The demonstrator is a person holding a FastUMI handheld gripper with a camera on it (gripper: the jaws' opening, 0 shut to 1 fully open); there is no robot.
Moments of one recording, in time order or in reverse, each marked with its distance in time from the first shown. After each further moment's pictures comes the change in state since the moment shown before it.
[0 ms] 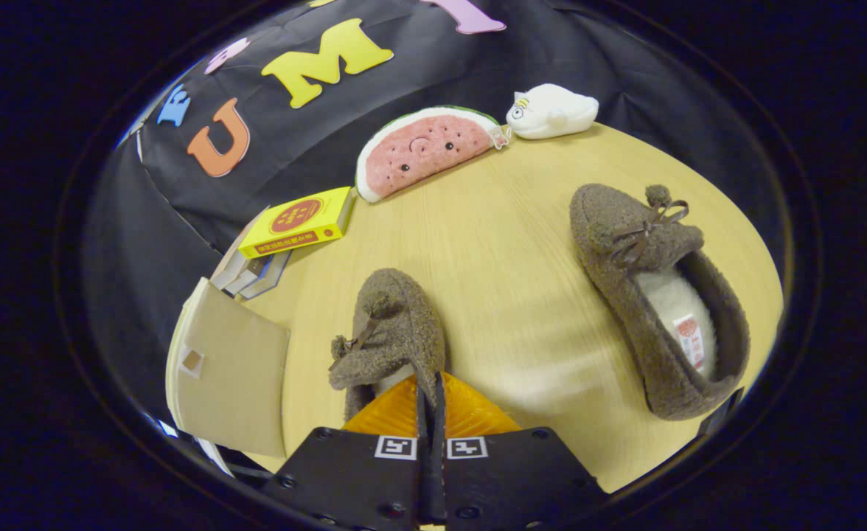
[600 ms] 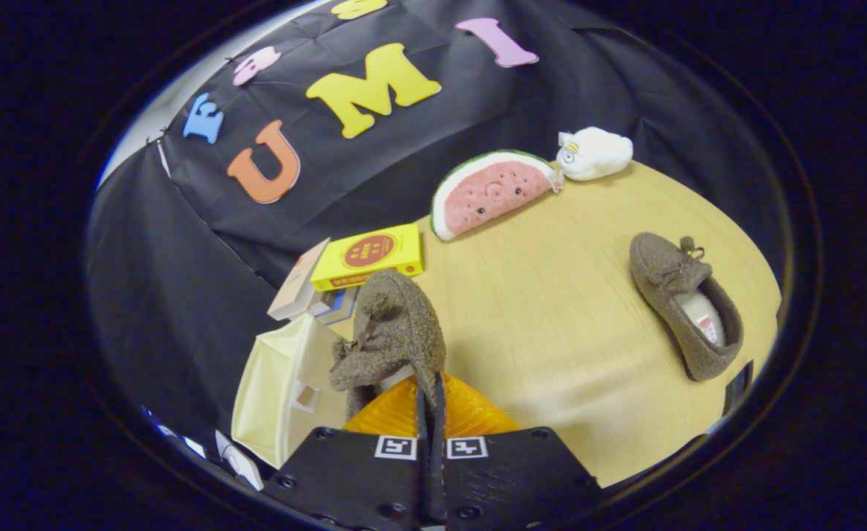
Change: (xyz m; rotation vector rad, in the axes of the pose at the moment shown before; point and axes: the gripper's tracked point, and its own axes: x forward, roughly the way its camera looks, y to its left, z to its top) arm -0.069 0.141 0.026 -0.020 -0.142 0.097
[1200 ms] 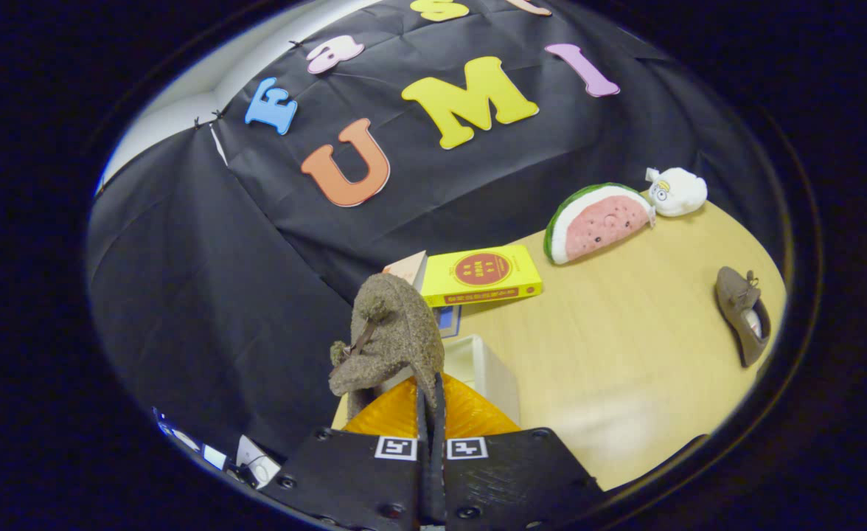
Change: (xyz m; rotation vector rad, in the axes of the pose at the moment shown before) arm 0.007 0.203 -0.011 -0.059 -0.045 0.138
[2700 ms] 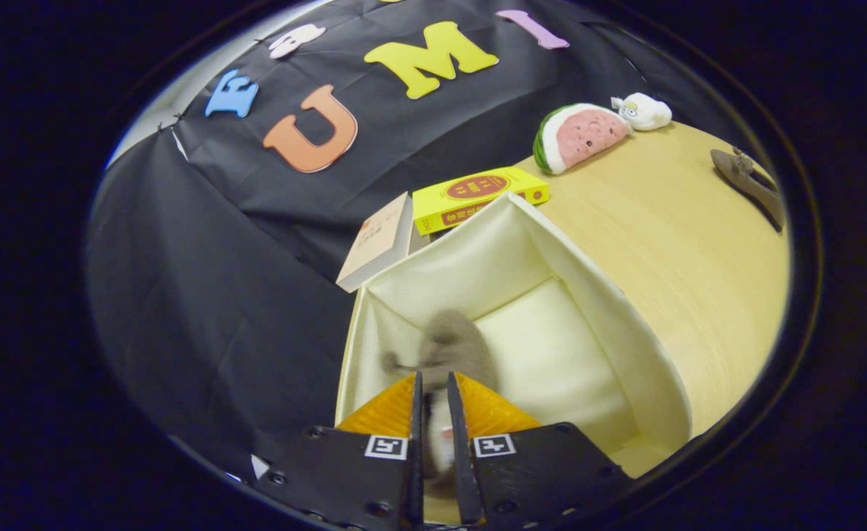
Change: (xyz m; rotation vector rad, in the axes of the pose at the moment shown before) arm 0.100 0.035 -0.136 0.164 0.033 -0.068
